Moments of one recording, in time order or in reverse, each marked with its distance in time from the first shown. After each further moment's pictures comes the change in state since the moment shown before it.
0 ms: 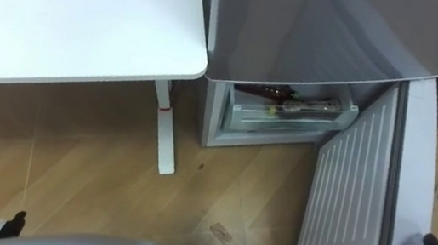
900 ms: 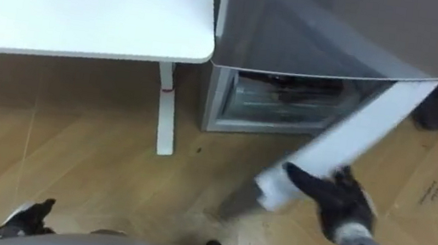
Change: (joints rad) left arm -0.248 0.111 -0.298 0.136 -0.018 0.043 -0.111; right arm 0.039 -0.167 0.945 -0.720 0.066 0.079 0.492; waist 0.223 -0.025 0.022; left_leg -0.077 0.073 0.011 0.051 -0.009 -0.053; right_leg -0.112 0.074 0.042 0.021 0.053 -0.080
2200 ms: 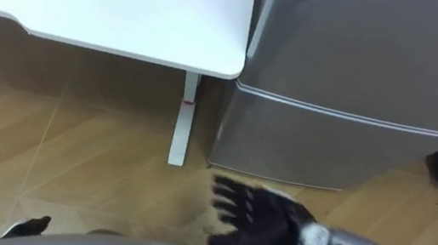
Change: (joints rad) left arm 0.112 -0.040 0.060 -0.024 -0.053 0.072 0.028; right arm -0.040 0.044 -0.290 0.612 -0.728 0.180 0.689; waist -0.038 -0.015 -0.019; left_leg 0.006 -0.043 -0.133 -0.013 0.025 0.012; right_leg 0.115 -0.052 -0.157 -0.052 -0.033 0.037
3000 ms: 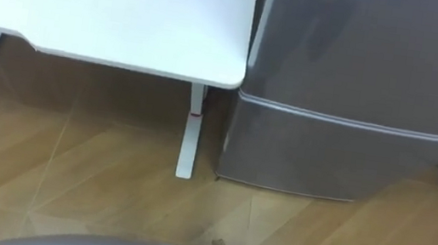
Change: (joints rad) left arm 0.062 -0.121 0.290 0.104 0.134 0.032 0.039; right arm -0.062 0.152 -0.229 0.588 0.226 -0.009 -0.328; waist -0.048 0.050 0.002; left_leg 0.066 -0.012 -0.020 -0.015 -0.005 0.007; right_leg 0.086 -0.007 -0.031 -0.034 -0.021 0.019
